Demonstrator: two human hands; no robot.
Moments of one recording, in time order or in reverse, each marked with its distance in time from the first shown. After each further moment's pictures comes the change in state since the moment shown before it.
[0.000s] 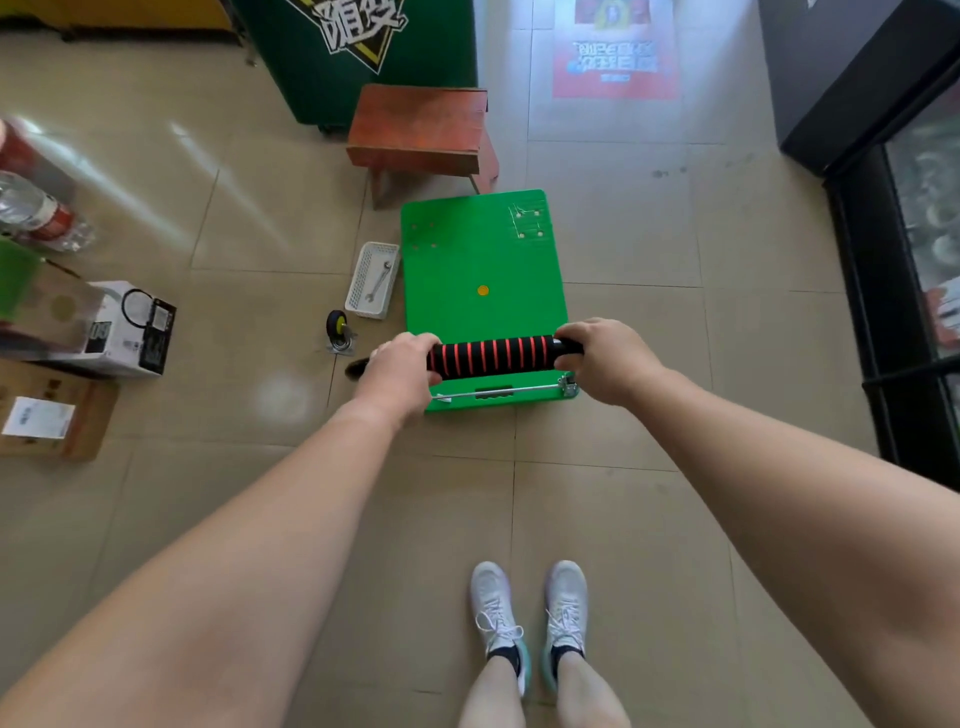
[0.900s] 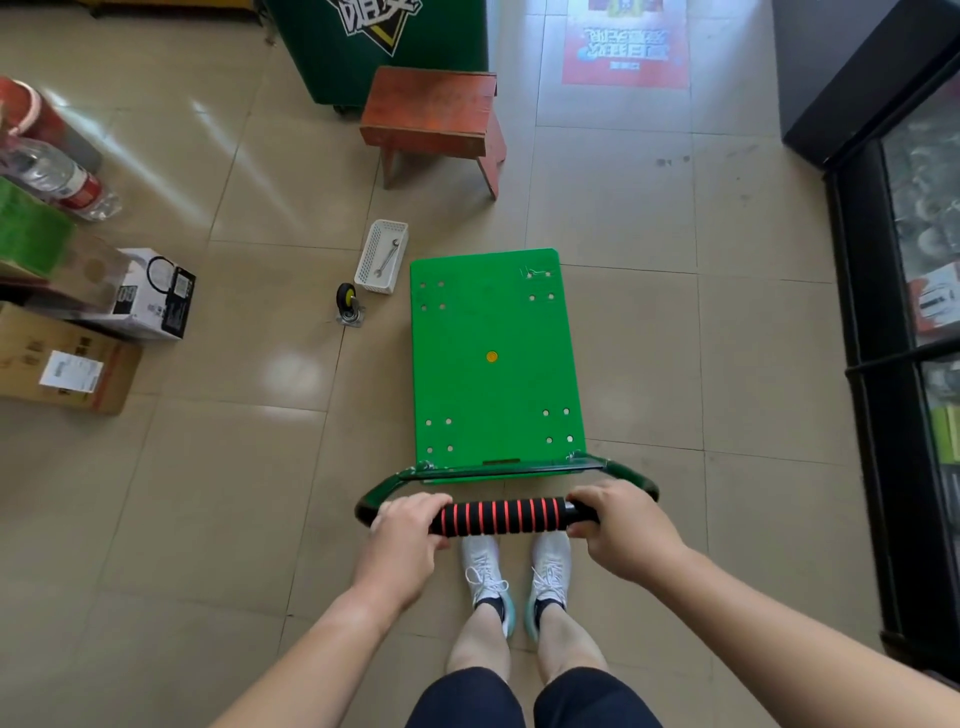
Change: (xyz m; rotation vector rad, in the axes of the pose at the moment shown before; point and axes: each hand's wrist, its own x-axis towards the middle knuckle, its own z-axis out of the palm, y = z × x) left_hand -0.232 -0.013 0.114 -0.115 -0.112 -0.028; right_hand -0.237 0.020 0.072 0.021 -0.198 -0.034
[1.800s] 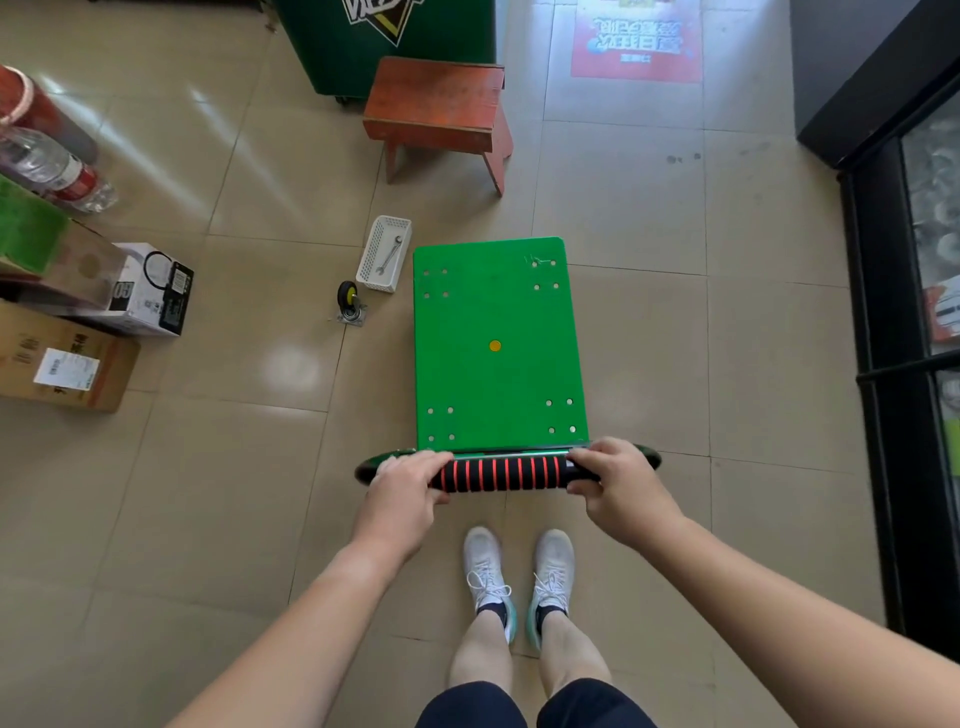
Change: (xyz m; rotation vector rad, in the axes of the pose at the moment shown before) left_hand 0.058 0.007 -0.041 -0.043 0.055 0.033; right_hand 0.054 -0.004 -0.023 0.139 0.139 -0.013
